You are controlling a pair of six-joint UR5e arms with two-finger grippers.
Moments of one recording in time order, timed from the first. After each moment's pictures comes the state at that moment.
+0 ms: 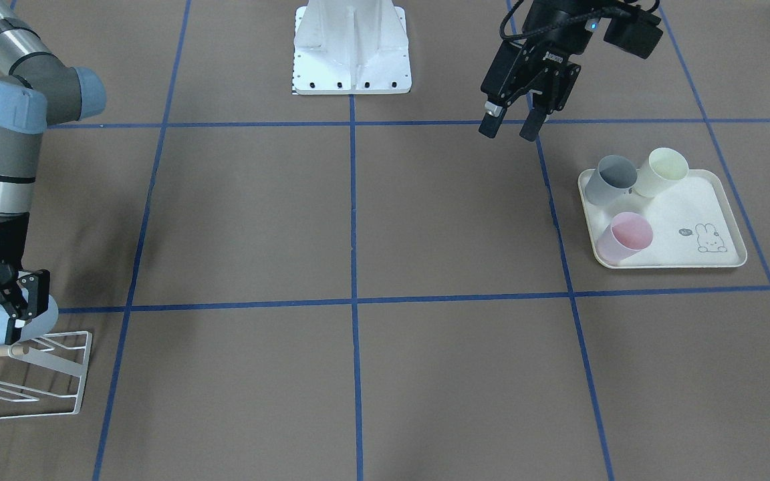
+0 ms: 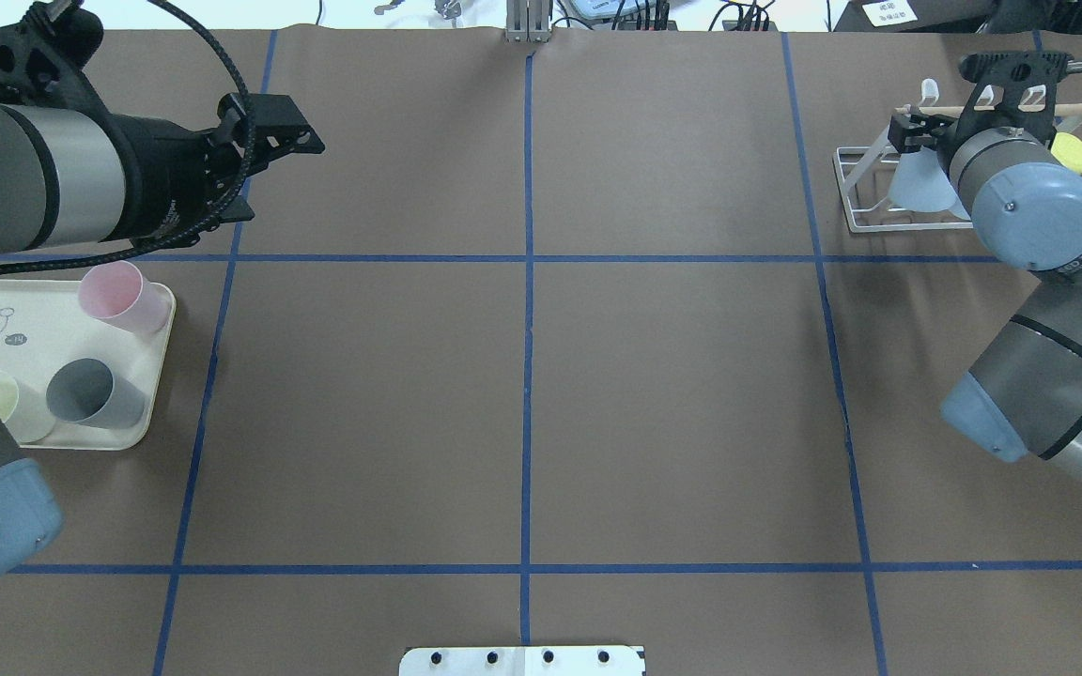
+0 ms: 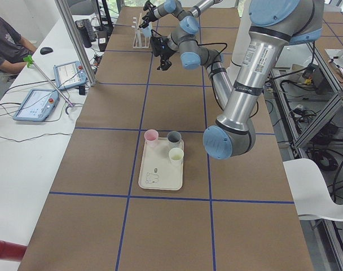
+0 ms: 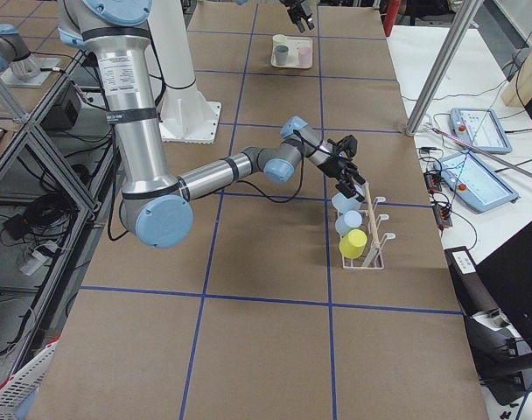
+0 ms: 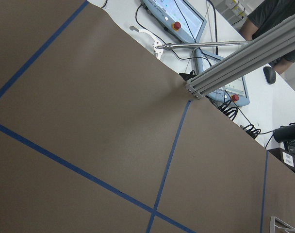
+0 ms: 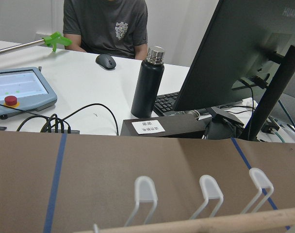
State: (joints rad) left arm -0.73 -1.95 -2.21 -1.80 -1.66 -1.72; right arm 0.85 -1.37 1.68 -1.02 1.16 1.00
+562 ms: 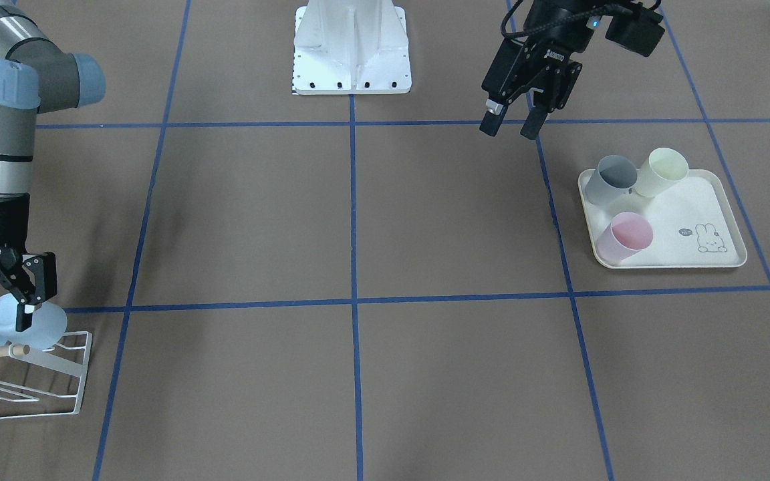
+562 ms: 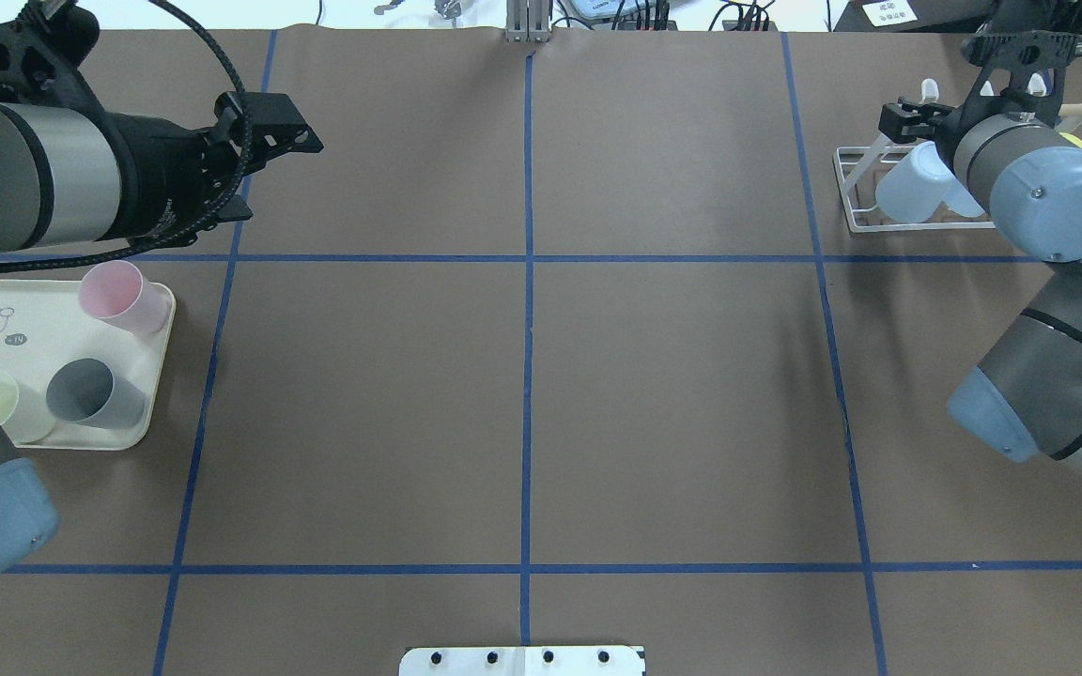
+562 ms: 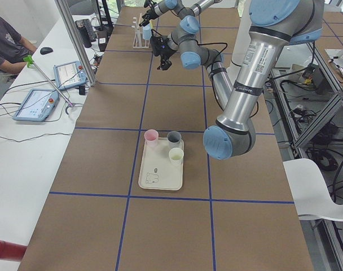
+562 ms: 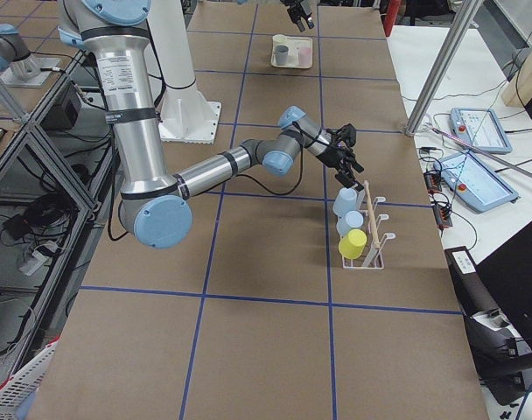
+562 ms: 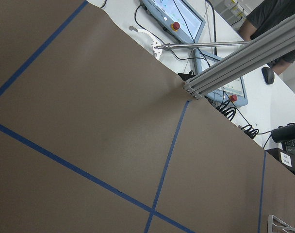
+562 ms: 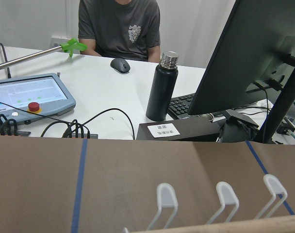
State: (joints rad) left arm -0.74 -1.94 -2.22 -1.79 -1.68 -1.71; right arm 0.87 -1.38 1.78 -1.03 1.25 0.99
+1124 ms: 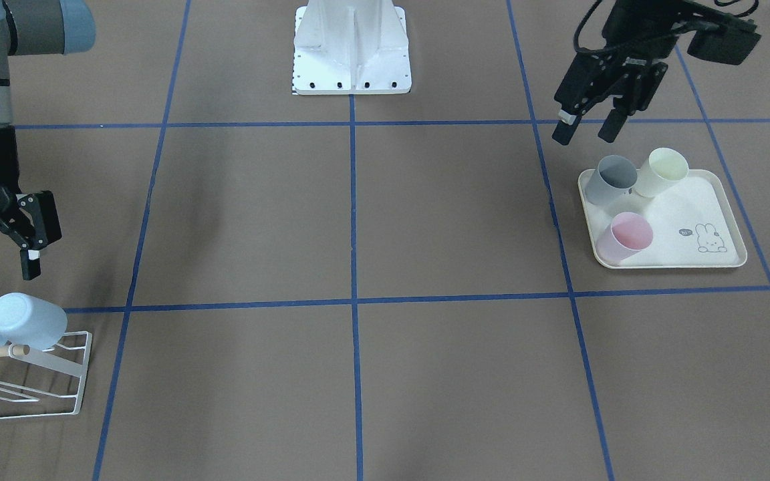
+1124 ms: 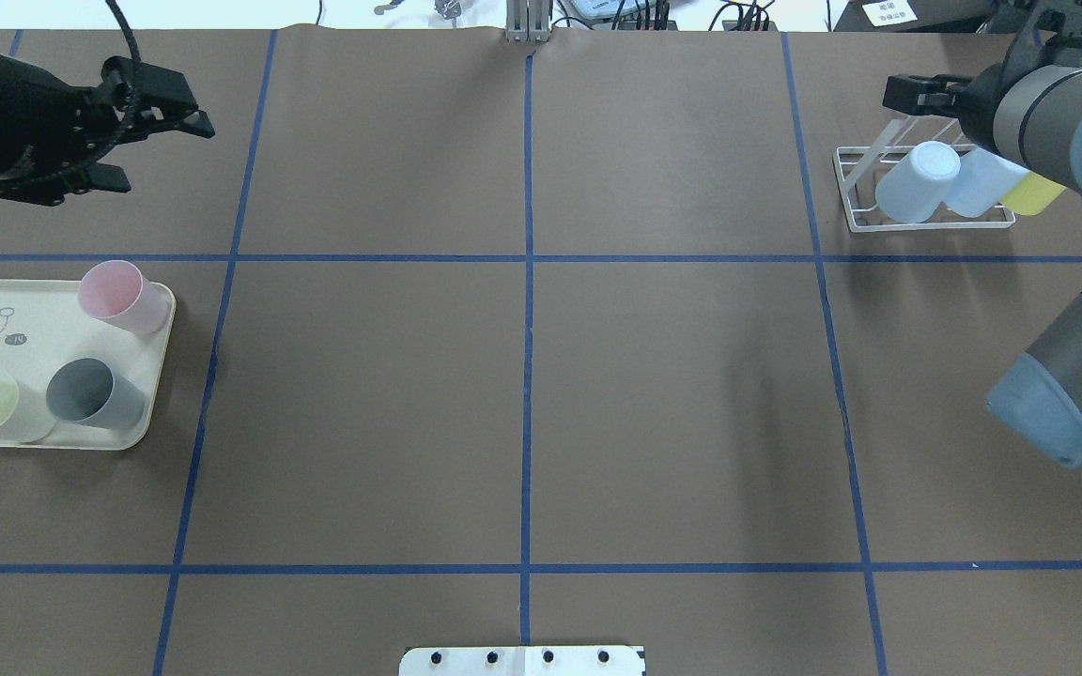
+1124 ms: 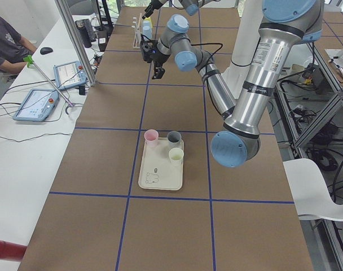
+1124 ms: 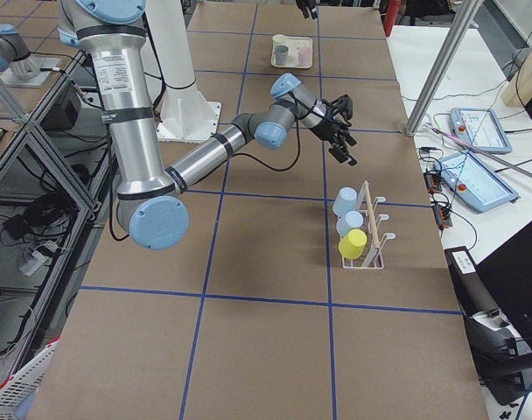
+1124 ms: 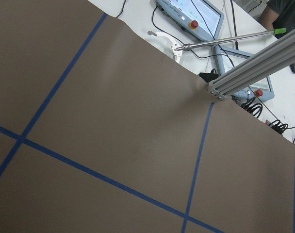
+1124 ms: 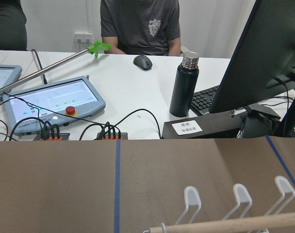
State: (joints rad) left arm -0.97 -1.85 -2.22 -1.67 -1.98 -1.39; right arm 0.90 -1.38 2.01 -1.23 1.43 1.01
